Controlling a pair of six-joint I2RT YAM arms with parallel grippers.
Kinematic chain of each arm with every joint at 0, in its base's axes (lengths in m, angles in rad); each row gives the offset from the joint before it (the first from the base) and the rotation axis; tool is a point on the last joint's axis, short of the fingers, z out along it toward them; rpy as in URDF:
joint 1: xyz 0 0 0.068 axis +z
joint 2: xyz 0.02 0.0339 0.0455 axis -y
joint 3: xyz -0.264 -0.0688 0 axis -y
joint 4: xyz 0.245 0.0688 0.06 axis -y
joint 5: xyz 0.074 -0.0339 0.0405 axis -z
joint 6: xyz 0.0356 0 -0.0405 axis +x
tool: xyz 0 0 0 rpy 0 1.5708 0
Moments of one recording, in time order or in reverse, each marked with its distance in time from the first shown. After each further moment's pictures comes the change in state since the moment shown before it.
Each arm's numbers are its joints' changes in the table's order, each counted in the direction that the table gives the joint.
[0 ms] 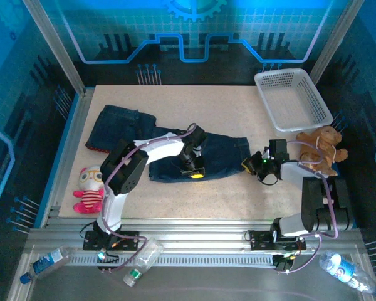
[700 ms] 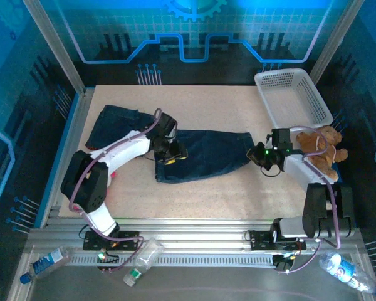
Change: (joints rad) left arm 0.195 0.374 -0.265 0.089 -0.118 -0.009; right arm 0.000 0.042 0.161 -0.194 0.116 -0.196
